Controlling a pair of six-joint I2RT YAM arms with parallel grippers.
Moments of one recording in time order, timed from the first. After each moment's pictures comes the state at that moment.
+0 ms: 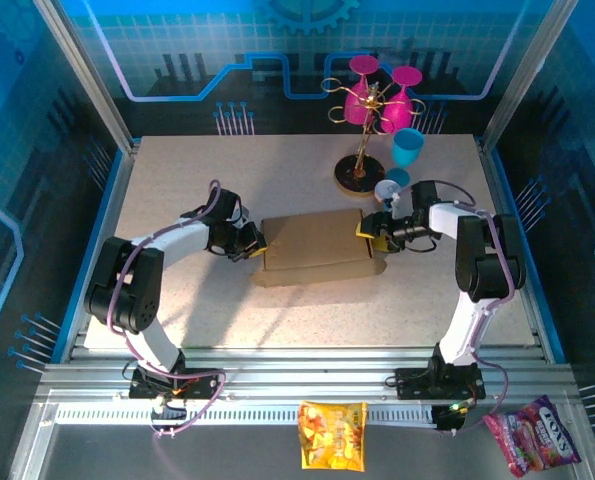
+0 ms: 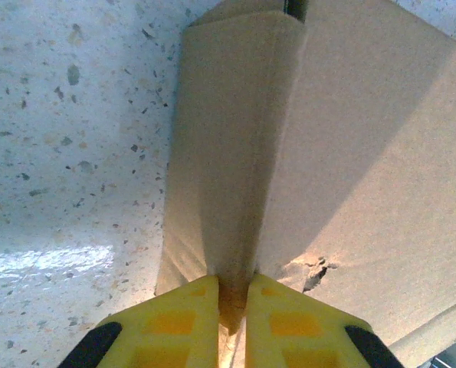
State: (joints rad) left arm -0.24 1.70 0.97 -0.38 0.47 -0.74; right arm 0.02 1.91 1.11 -0.48 -0.89 0.29
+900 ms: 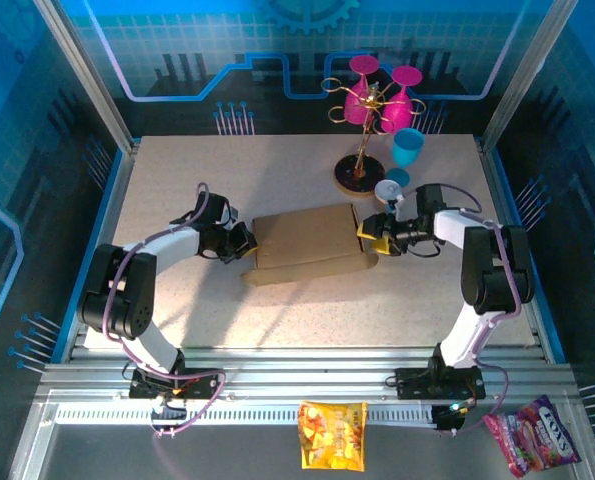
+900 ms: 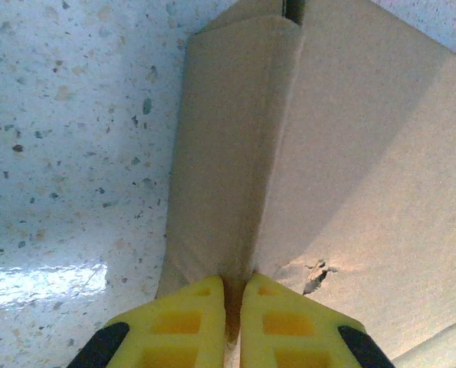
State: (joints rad) left arm -0.17 1.65 0.89 -0.31 0.47 -0.74; right arm 0.01 1.80 1.02 -0.43 -0.93 0.35
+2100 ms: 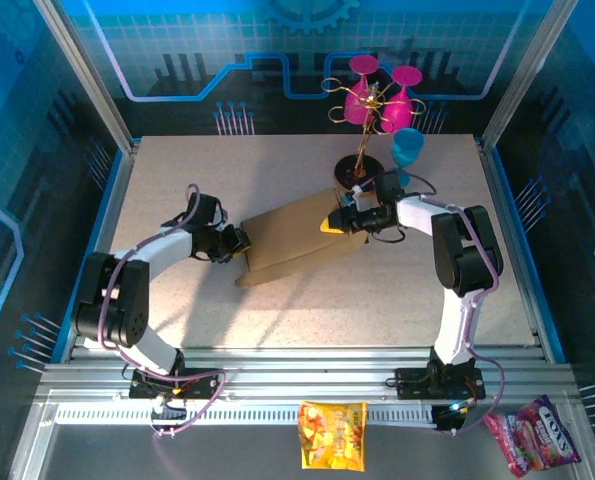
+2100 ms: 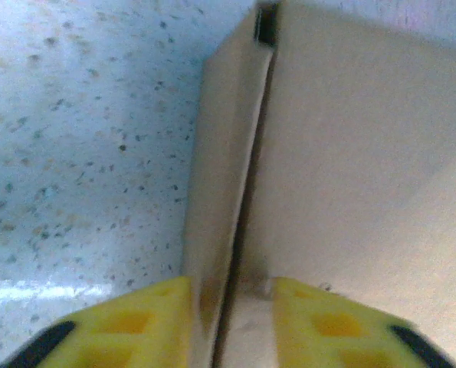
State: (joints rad) left arm -0.14 1.56 0.87 -0.36 0.40 -0.75; right arm 0.23 2.00 1.25 -0.42 -1.11 0.45
